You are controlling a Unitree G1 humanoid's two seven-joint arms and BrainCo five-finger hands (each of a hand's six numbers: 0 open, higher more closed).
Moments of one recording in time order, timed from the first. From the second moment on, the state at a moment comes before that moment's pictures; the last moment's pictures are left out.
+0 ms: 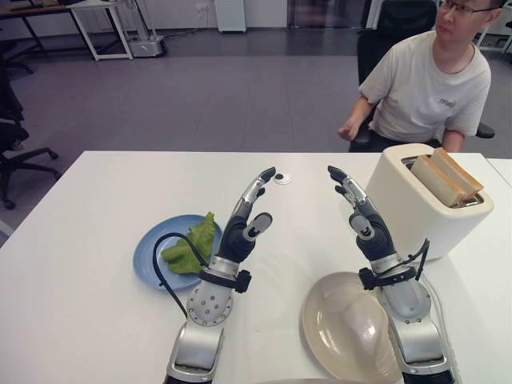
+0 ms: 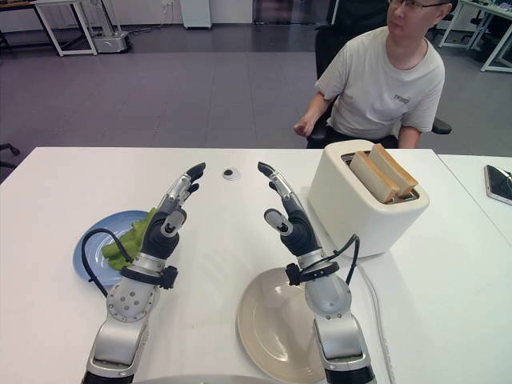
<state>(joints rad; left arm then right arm) 0.11 0.06 -0.22 -0.47 0.24 -0.08 -0.06 0.07 -0.16 0.17 -0.42 -0.20 -0.14 0.11</state>
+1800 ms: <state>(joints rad) 0.13 0.37 -0.13 -0.32 0.44 -0.22 -0.14 -0.92 -1.07 0.32 0.88 -0.88 -0.46 0.19</state>
